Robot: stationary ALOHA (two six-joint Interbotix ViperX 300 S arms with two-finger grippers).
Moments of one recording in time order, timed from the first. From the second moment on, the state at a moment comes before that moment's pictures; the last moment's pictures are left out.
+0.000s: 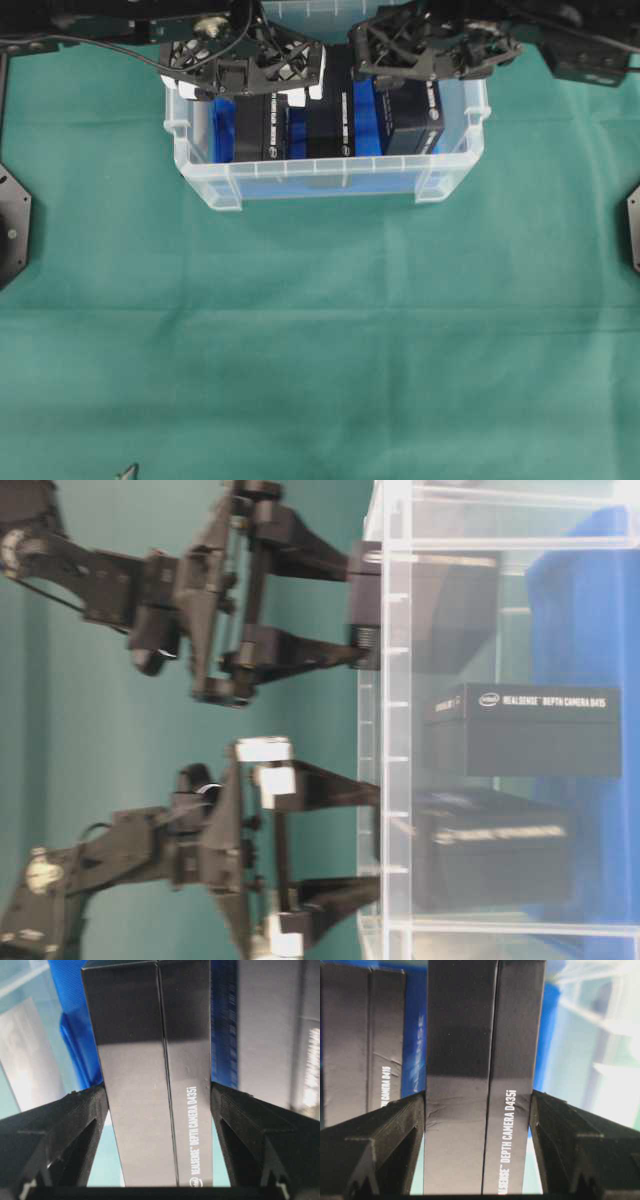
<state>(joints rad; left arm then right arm) 0.28 0.10 0.07 0.09 1.20 -1.22 -0.27 0.02 0.09 -0.23 1.19 1.39</state>
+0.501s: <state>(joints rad) 0.28 0.05 -0.16 0.09 1.44 -1.19 -0.27 -0.03 -0.07 -0.27 1.33 1.37</state>
